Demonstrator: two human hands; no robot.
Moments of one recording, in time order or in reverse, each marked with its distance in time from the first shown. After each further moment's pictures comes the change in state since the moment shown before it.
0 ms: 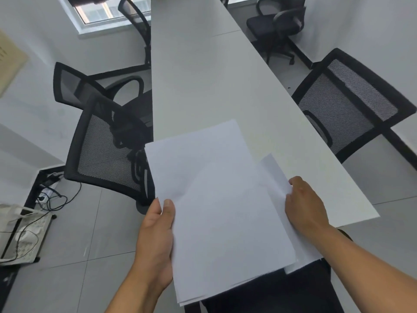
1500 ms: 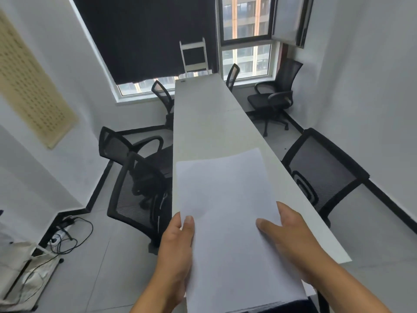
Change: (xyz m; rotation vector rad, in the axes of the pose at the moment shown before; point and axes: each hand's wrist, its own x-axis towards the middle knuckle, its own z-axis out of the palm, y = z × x) left_hand -0.100 0.082 0.029 0.246 -0.077 0.215; right_hand -0.141 -0.128 -0.205 0.972 -0.333 -0.074
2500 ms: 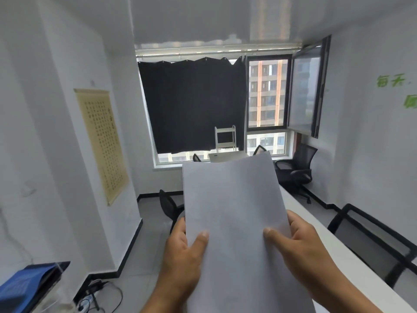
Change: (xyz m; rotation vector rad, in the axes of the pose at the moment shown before) left_hand -0.087 0.195 -0.330 0.008 -0.011 0.501; right_hand -0.149 -0.200 0.315 -0.091 0.198 -0.441
